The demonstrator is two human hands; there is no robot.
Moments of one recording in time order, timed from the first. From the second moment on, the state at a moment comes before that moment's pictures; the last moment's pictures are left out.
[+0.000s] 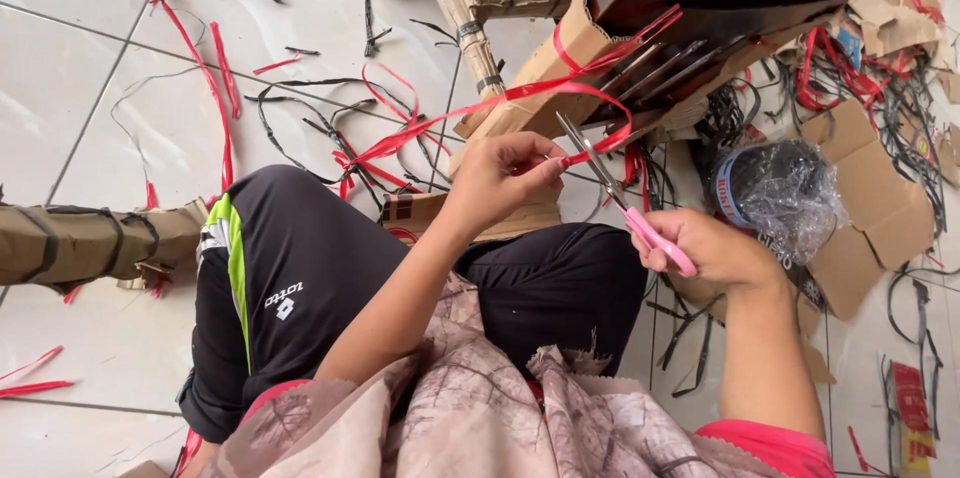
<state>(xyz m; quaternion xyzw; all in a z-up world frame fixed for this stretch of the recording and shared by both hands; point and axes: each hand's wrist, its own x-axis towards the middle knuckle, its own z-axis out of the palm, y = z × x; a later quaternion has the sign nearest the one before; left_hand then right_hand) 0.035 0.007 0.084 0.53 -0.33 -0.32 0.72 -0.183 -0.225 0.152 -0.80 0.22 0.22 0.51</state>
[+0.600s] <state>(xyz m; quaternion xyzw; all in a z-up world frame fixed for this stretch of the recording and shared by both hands) 0.040 -0.024 0.050 0.32 -0.08 -0.40 0.86 -0.121 -0.278 -0.140 -0.60 0.60 0.09 0.52</state>
